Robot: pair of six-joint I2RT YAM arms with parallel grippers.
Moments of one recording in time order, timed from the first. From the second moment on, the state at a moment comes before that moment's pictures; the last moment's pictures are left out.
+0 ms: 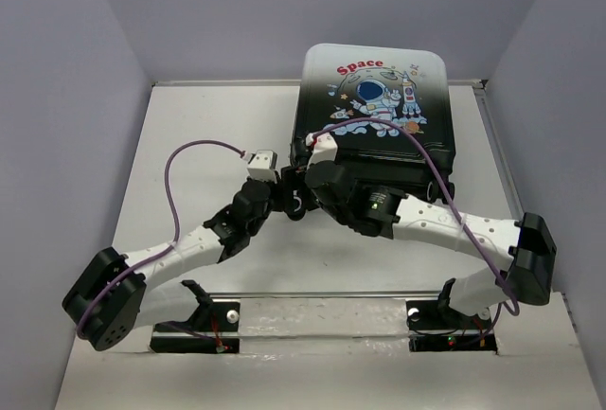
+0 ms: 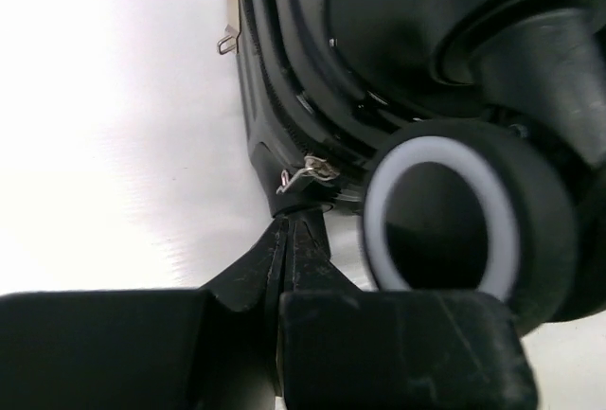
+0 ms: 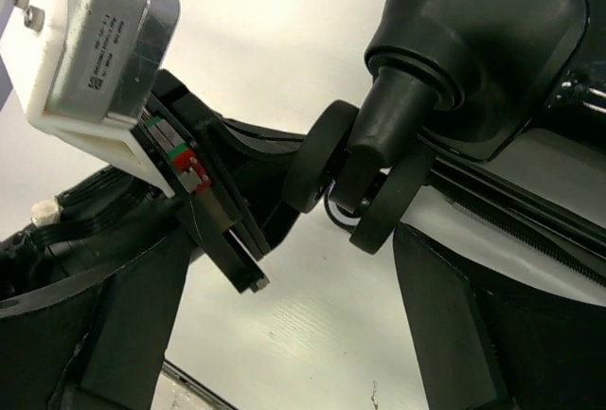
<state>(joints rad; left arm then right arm) -0.77 1.17 0.50 0.34 -0.35 -0.45 1.10 1.45 1.22 -0.26 0.48 0.52</state>
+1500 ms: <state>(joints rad) -0.63 1.02 0.31 0.50 0.08 -0.61 1.10 1.71 1.46 -0.77 0.85 0.80</state>
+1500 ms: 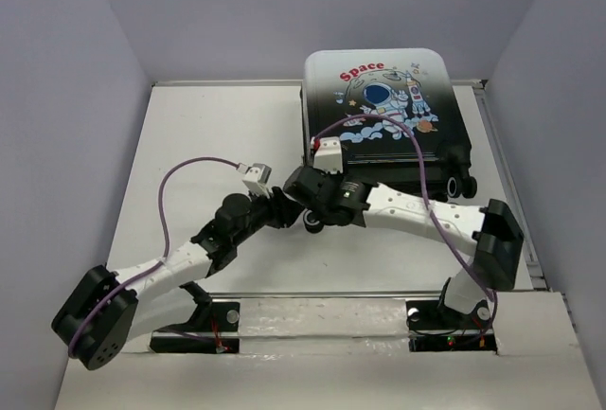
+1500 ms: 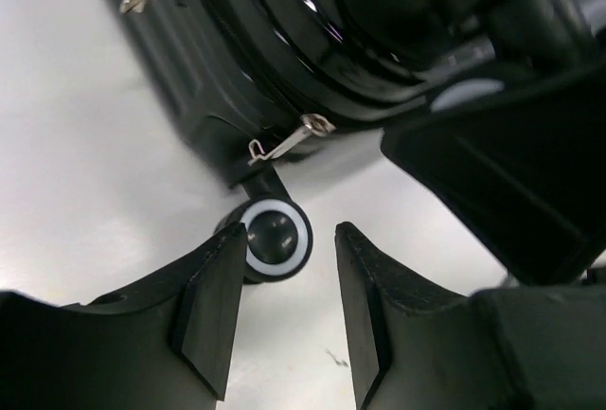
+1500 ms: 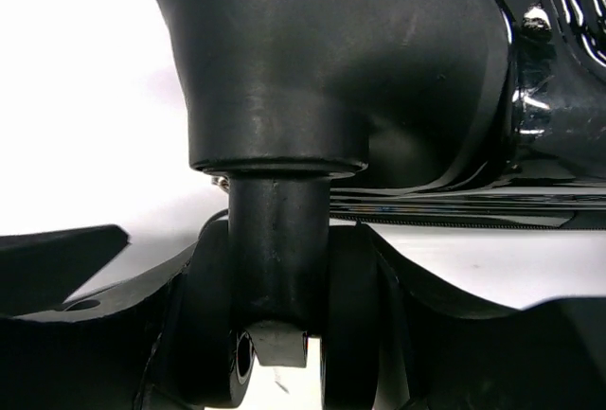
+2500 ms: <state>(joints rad) -0.86 1.43 0.56 0.61 -0.02 -0.44 1.03 1.33 1.06 -0.48 0.62 0.57</state>
